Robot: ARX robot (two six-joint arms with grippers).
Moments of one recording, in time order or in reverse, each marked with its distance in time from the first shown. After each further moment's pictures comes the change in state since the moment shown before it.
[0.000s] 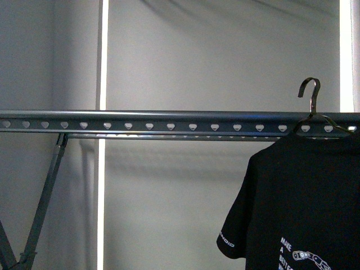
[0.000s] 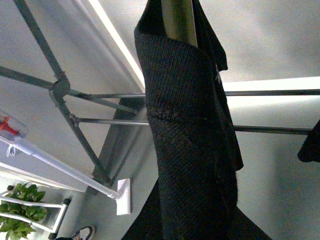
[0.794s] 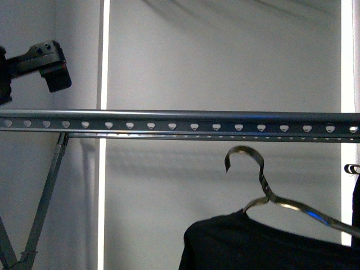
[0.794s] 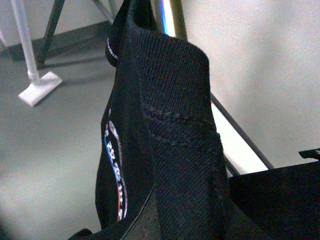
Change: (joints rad) left arm -0.032 0.402 0.755 -0.212 -0.120 -0.299; right arm -0.083 -0.130 -0.463 0.123 -0.184 -1.054
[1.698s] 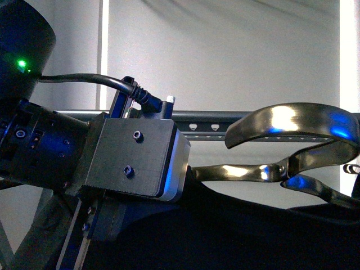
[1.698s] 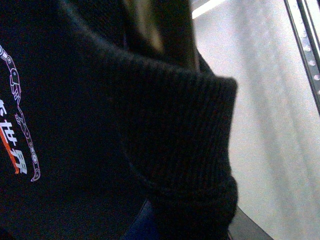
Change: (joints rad) left arm -0.242 -0.006 -0.084 -0.351 0.706 2.015; right arm 0.182 -0.008 0.032 0.214 0.047 -0.380
